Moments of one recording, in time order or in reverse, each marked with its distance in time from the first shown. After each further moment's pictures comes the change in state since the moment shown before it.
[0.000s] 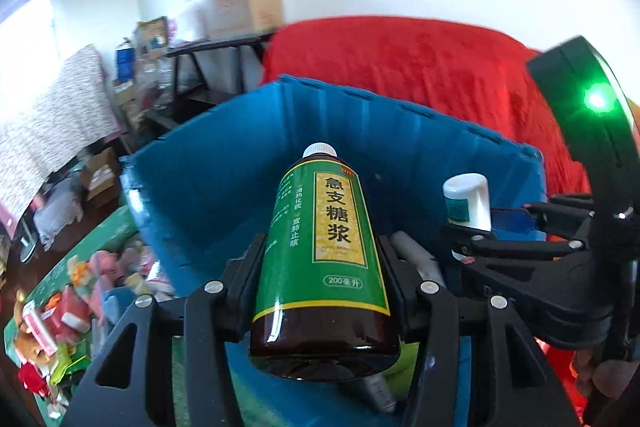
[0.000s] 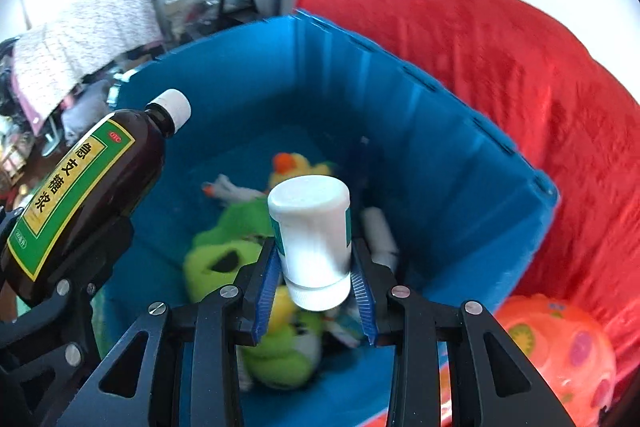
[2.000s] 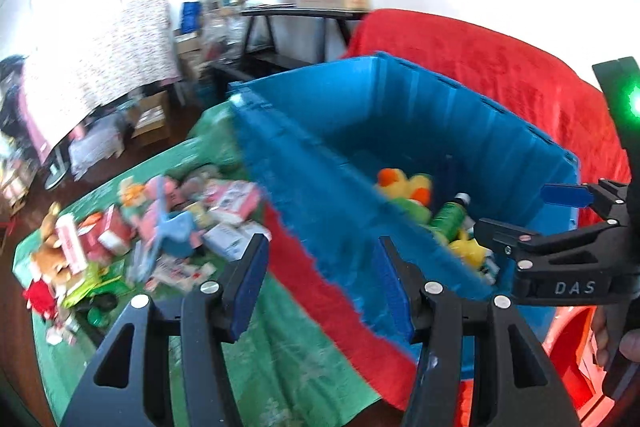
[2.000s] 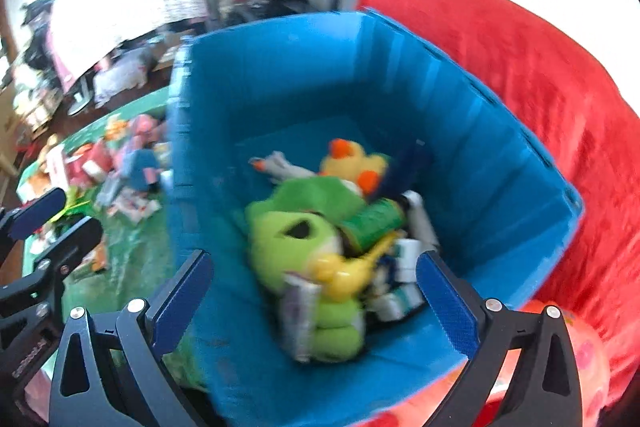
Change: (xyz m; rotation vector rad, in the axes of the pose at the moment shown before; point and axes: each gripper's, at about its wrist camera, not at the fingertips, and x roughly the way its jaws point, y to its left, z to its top) left arm -0.087 0.120 -0.086 -0.232 0.059 0.144; right arm 0.005 0.101 0.007 0.142 0.102 -0.245
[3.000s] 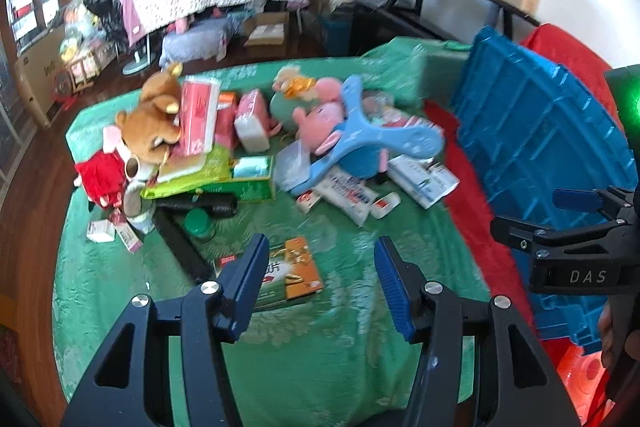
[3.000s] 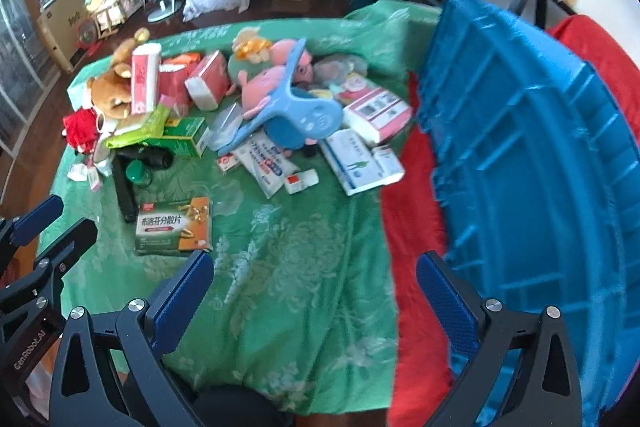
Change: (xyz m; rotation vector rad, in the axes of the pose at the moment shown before) left arm 0.039 0.288 -0.117 -0.345 0.177 0.217; right arm 0.135 0.284 0.024 -0.137 0.208 0.052
